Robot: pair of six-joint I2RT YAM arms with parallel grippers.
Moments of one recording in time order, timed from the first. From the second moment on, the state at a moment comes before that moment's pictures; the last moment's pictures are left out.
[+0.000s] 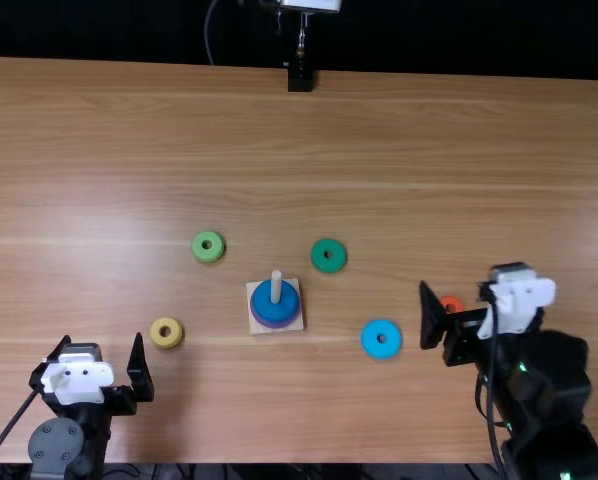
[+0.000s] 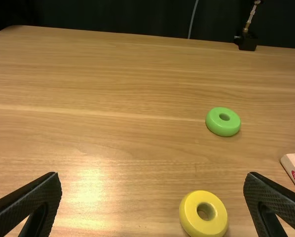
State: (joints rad) left arm -0.06 0.01 0.11 -0.38 -0.08 -0.12; right arm 0.20 0.75 0.77 -0.44 -0.03 0.01
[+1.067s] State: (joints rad) left arm -0.06 0.01 0.11 -0.38 -0.07 -0.12; right arm 0.39 1.34 0.94 -0.78 -0.04 0.01
